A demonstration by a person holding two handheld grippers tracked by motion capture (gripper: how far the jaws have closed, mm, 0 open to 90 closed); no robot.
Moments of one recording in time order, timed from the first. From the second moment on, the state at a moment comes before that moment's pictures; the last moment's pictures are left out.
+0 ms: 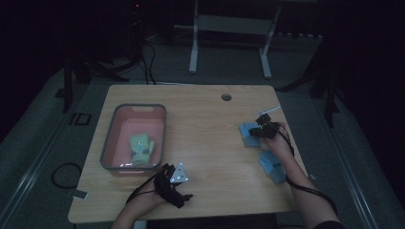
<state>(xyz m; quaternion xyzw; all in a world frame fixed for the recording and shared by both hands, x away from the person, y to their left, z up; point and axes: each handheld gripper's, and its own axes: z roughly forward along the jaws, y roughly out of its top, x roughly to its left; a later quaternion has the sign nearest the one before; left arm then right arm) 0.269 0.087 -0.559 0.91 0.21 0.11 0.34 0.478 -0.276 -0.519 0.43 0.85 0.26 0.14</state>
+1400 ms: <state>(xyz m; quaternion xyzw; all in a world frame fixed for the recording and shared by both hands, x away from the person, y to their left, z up) 0.266 0.084 -0.558 0.91 0.21 0.12 0.35 0.345 -0.165 -0.504 0.41 0.84 0.33 0.13</state>
